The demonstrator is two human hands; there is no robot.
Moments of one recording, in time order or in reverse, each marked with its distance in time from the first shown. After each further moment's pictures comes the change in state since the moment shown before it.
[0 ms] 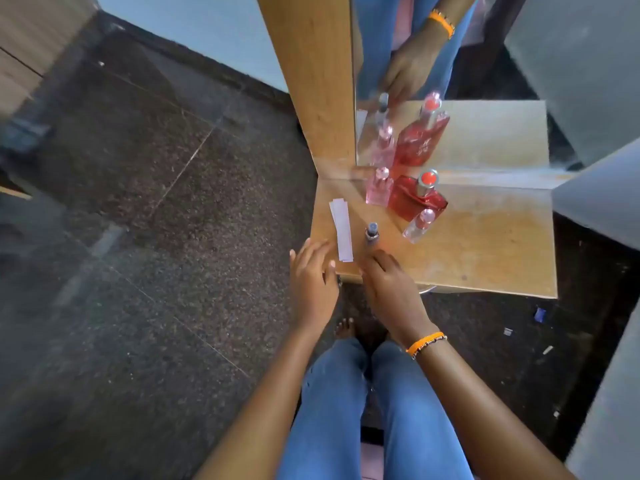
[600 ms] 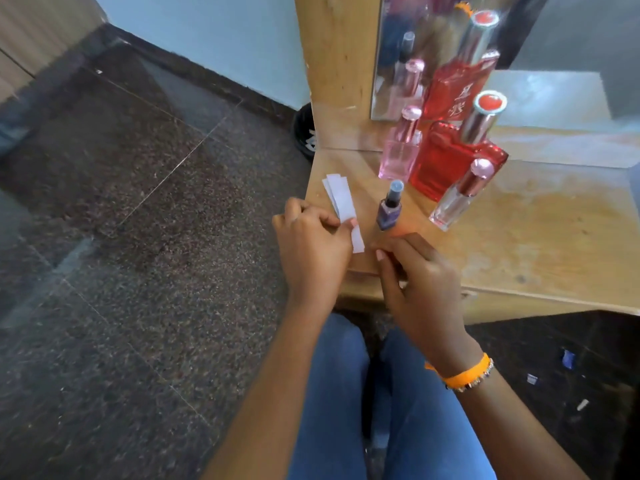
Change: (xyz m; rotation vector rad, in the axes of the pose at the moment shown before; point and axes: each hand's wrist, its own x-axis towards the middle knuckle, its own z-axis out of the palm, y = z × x) left_hand 0.046 -0.021 0.045 -0.015 0.284 -0.010; right_hand 0.000 0.034 0.044 0.130 0.388 -0.076
